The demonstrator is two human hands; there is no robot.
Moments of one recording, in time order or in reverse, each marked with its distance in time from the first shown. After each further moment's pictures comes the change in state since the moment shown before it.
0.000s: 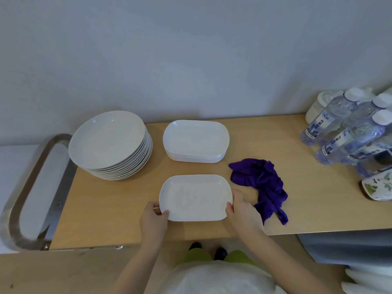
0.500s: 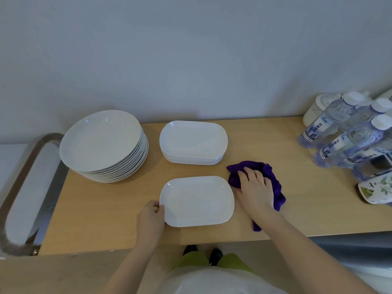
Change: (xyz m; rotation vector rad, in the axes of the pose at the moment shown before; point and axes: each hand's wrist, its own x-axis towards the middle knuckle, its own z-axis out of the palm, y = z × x) left_hand 0.015 0.006 0.003 0.118 -0.075 0.052; right_hand 0.064 0.029 -0.023 -0.463 0.139 -0.074
